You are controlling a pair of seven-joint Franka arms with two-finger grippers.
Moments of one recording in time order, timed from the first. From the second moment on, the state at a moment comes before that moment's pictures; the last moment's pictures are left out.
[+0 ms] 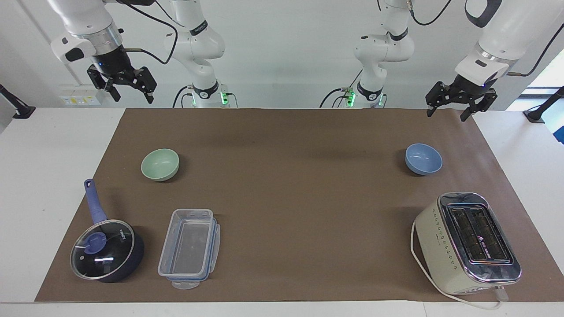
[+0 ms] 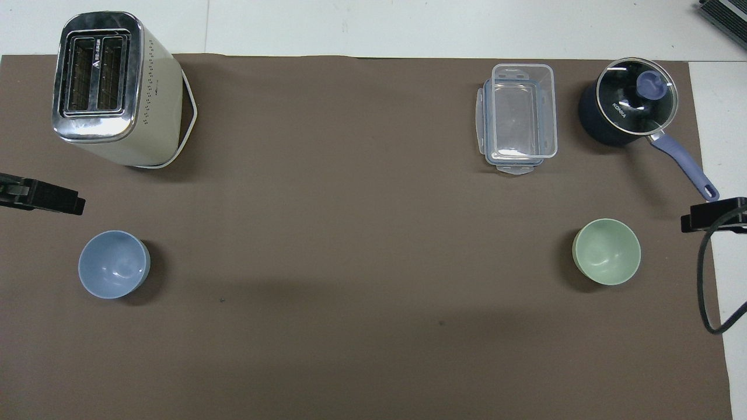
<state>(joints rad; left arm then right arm) -0.09 -0.04 0.05 -1.58 -0.03 1.53 0.17 -0.02 -0.13 -0.05 -1.64 -0.01 1.51 0.02</state>
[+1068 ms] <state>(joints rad) 0.12 -0.05 0.06 -1.86 -0.09 1.79 0.44 -0.02 -0.13 -0.05 -1.64 -0.01 1.51 0.02</state>
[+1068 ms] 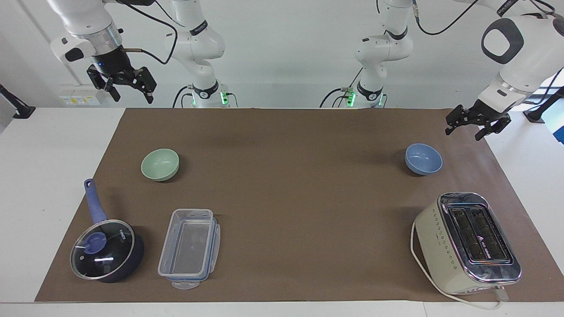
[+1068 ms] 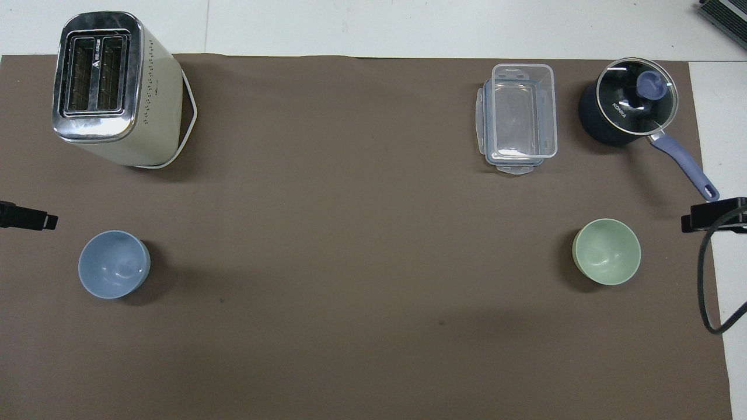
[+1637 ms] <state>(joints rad) 0.26 -0.04 0.06 -2.06 -0.23 1.97 0.69 -0.02 -0.13 -0.05 -1.64 -0.01 1.51 0.02</state>
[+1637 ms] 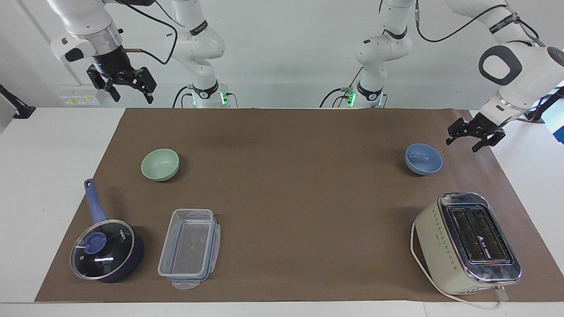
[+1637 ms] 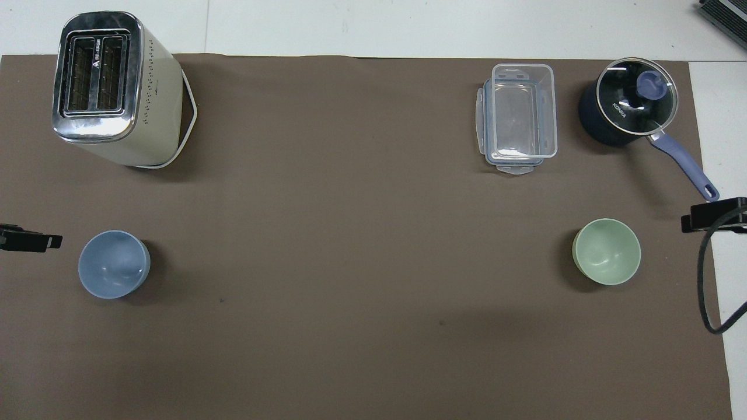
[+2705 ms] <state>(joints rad) 0.34 0.11 0.04 -2.19 -0.40 2.12 0.88 -0.02 -0.13 -0.06 -1.65 -0.01 1.51 0.02</state>
